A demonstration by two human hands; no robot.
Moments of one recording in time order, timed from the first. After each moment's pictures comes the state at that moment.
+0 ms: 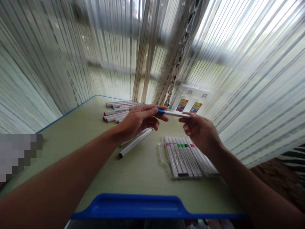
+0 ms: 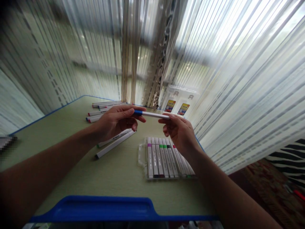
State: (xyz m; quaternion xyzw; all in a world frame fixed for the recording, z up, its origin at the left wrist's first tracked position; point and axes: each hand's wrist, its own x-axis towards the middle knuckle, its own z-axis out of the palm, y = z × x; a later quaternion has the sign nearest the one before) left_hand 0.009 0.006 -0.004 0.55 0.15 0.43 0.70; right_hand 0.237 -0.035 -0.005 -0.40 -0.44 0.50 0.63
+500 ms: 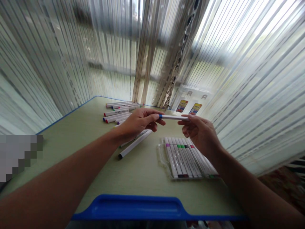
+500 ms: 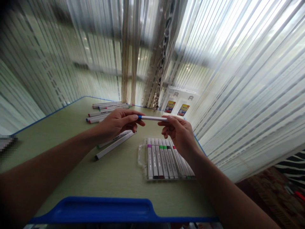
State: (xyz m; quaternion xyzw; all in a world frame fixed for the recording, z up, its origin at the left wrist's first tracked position) left_hand 0.011 0.013 -0.016 0.61 0.23 0.41 0.64; right_hand 0.235 -0.037 -0.007 -0.41 -0.47 0.47 0.62
